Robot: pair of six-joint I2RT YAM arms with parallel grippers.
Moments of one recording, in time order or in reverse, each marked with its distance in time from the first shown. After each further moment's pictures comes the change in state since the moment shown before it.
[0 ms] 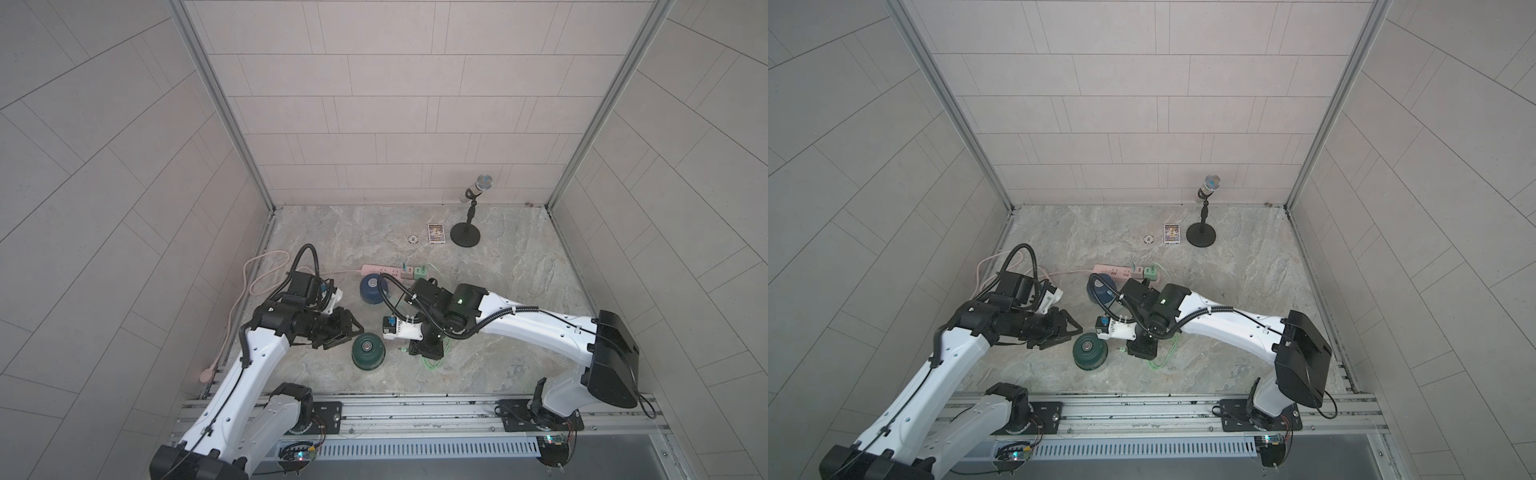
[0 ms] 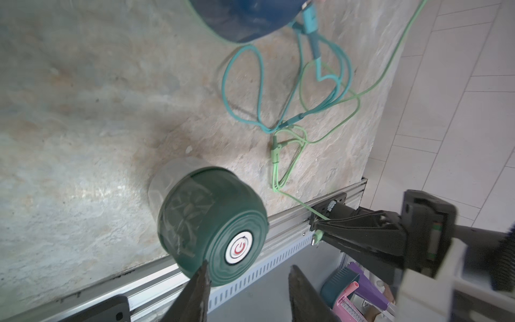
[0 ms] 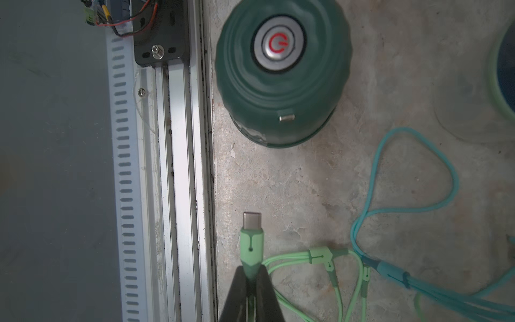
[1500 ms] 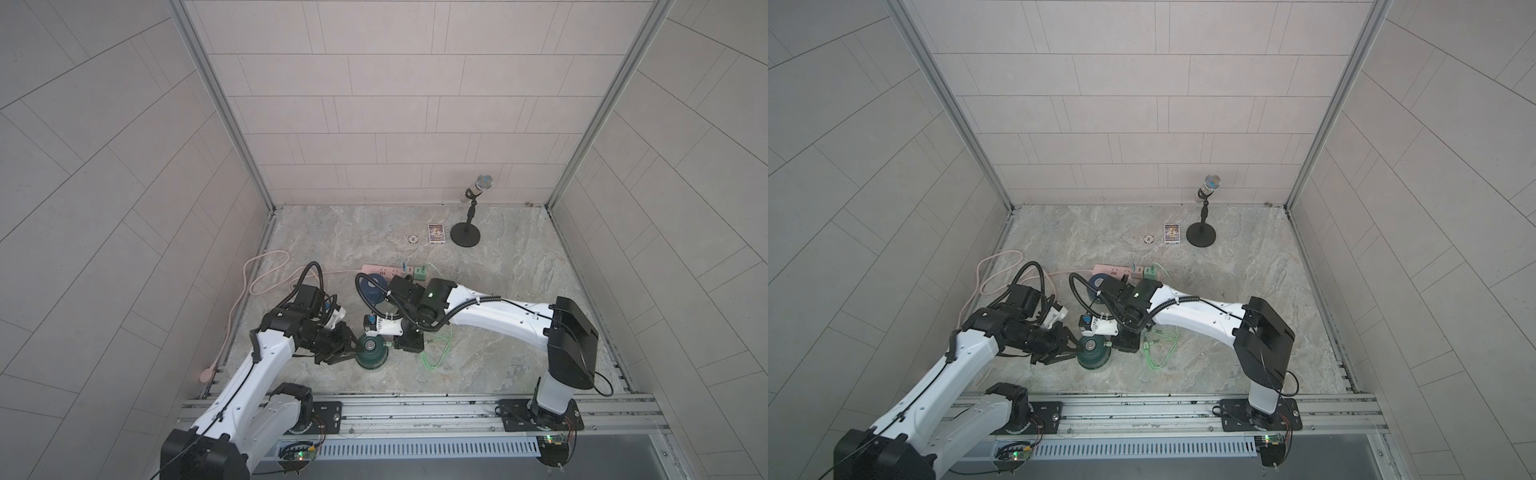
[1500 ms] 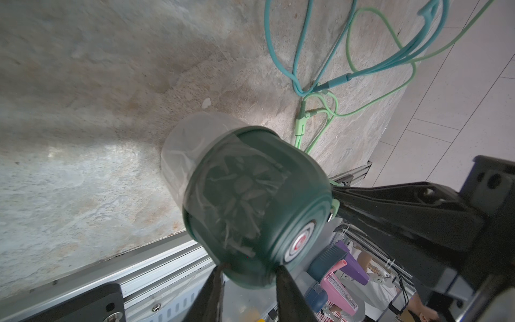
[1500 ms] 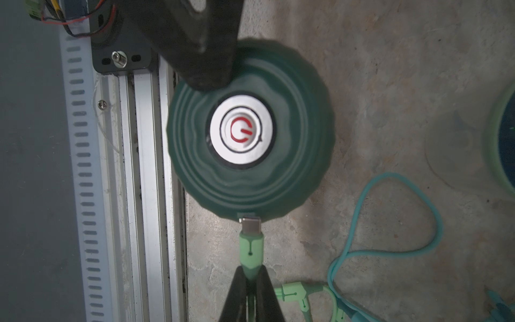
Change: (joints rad) left arm 0.000 0.023 -0.134 0.029 0.066 0.011; right arm 0.011 0.209 0.169 -0.022 0.045 -0.044
